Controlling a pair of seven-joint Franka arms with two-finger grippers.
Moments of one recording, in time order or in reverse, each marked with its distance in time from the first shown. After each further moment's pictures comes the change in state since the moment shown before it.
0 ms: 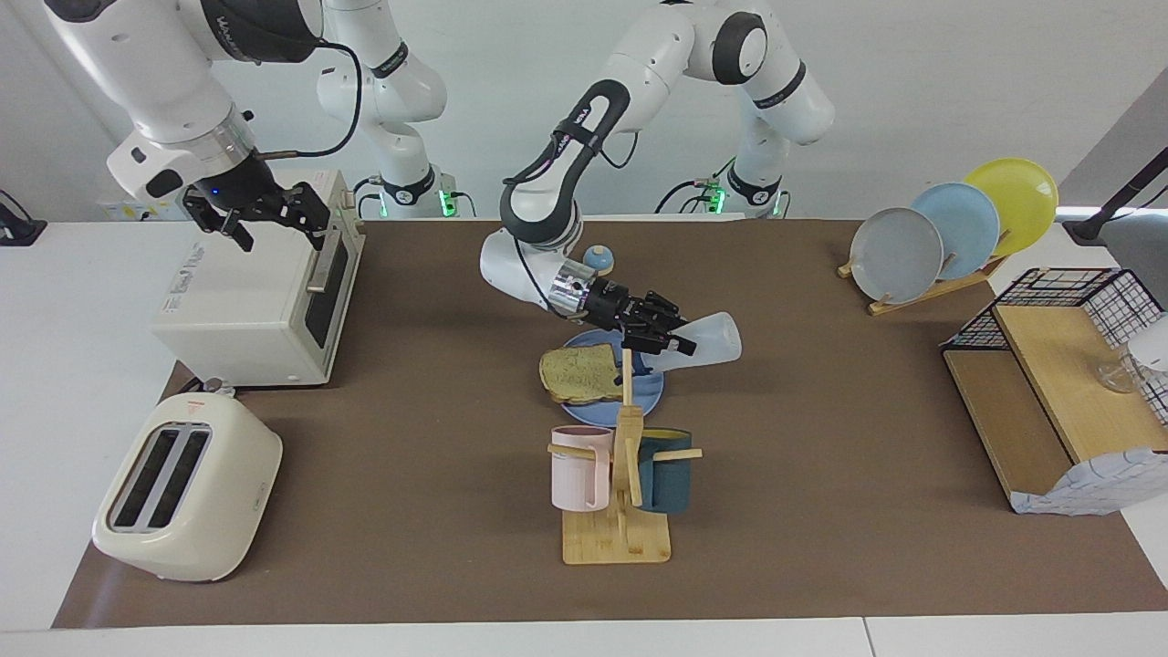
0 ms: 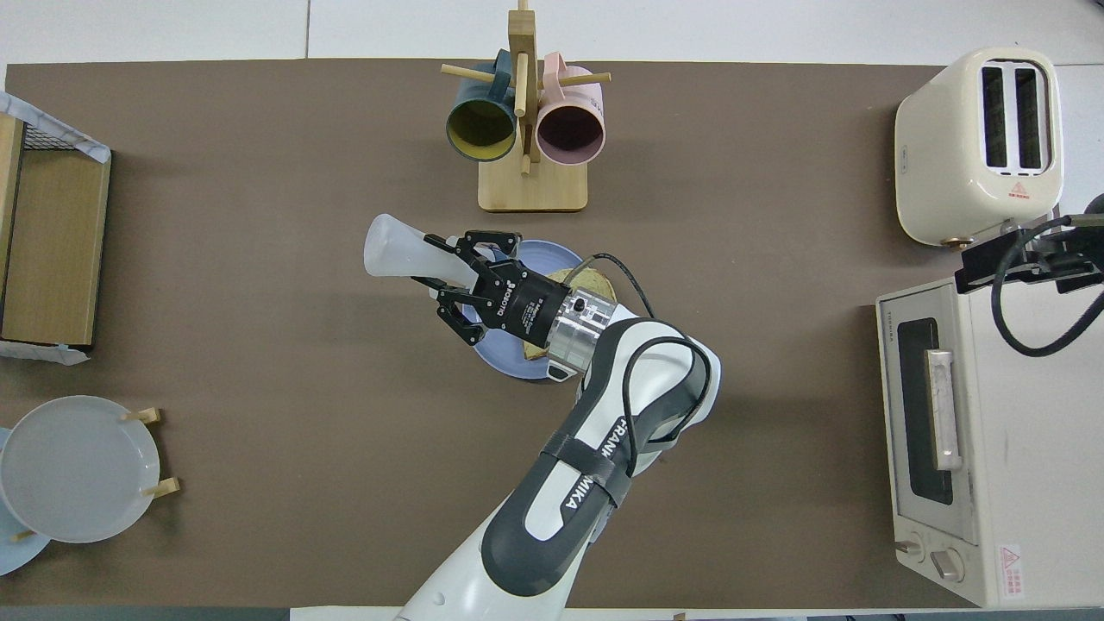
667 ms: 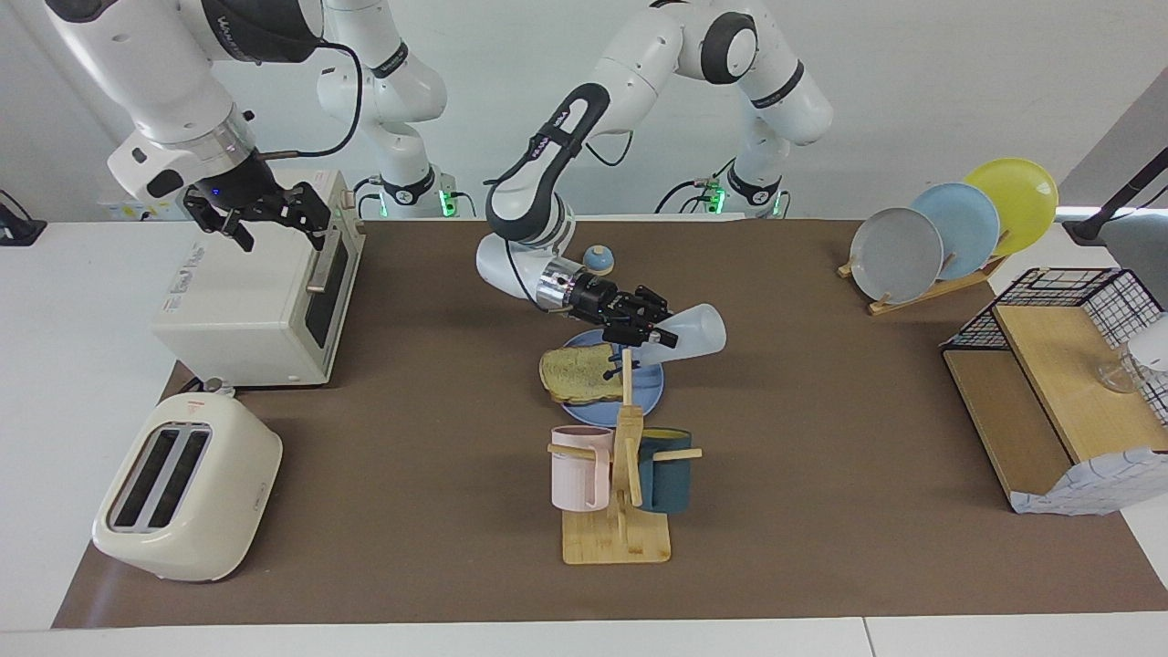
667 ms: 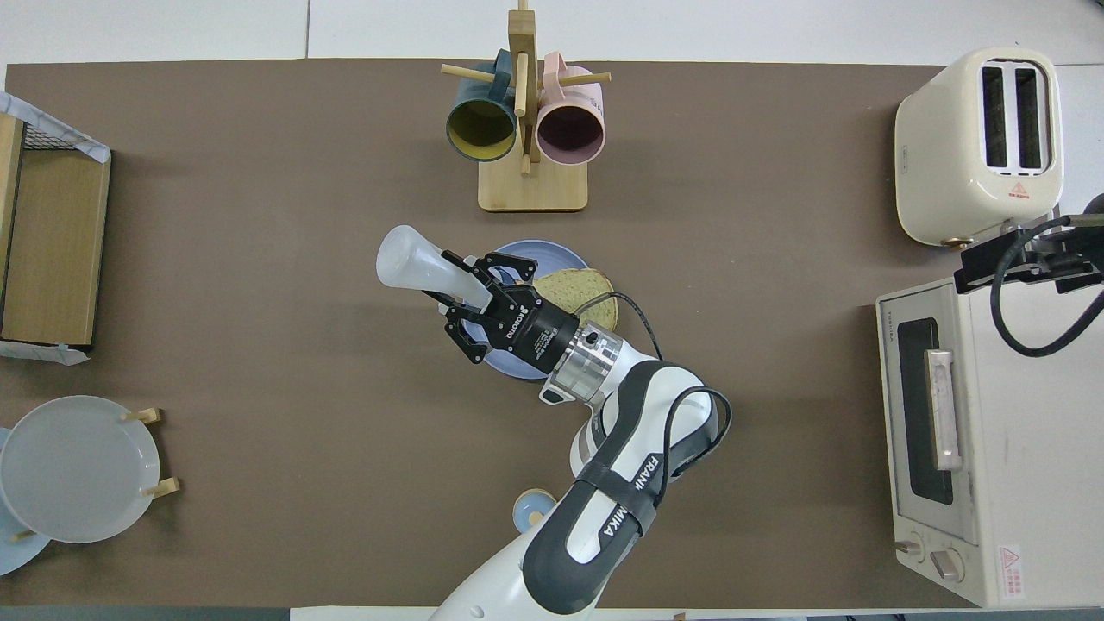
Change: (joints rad) left arm -0.050 0.020 0.004 -0.105 0.120 -0.031 0.004; right arm 0.000 0.000 0.001 0.000 0.000 0.000 0.000
